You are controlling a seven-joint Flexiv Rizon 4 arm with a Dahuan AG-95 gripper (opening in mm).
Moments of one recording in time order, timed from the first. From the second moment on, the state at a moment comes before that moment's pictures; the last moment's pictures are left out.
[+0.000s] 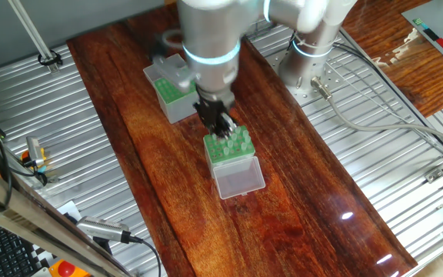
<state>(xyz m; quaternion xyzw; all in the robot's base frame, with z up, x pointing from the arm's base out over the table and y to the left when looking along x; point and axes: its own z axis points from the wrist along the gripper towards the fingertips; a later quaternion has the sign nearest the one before) 0.429 0.181 0.194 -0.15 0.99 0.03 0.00</state>
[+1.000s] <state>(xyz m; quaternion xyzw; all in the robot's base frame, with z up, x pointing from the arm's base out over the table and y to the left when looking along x) 0.430 0.202 0.161 -0.16 0.99 0.06 0.02</state>
